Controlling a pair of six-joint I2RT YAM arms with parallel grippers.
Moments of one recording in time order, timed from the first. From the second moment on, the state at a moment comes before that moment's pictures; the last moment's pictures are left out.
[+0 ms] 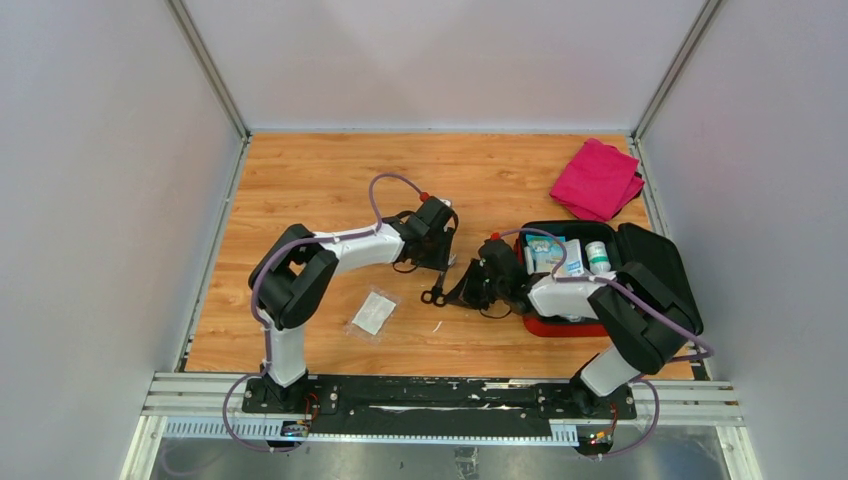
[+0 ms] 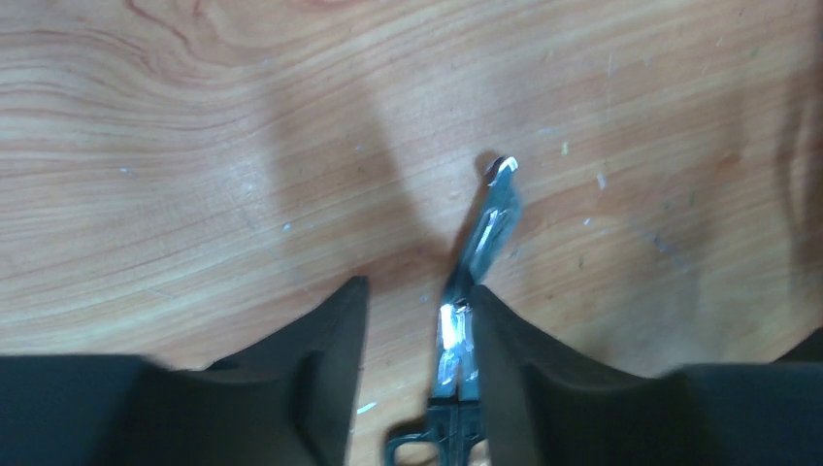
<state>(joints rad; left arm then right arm) -0.76 1.91 1.21 -0.28 -0.07 -0.50 0.69 1.56 0.55 0.26 -0.25 1.07</state>
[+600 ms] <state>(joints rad) -0.70 1.65 1.25 -0.48 -0.12 -0.48 0.69 1.22 0.65 -0.16 -0.06 0.83</state>
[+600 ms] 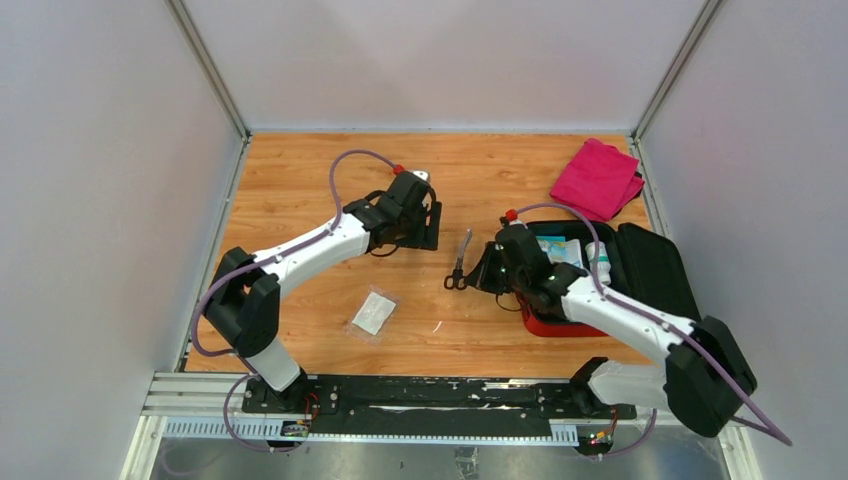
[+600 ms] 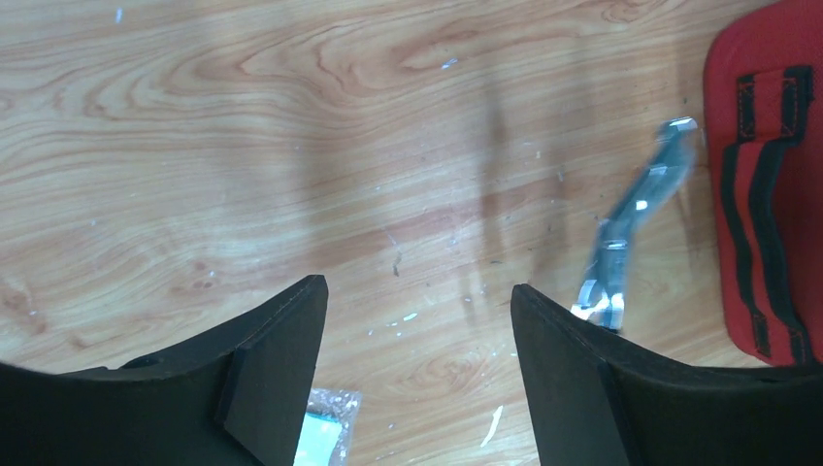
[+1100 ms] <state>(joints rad) -0.70 1.61 1.19 -0.50 -0.15 -0.48 0.57 0.75 0.88 -0.75 0.31 0.62</state>
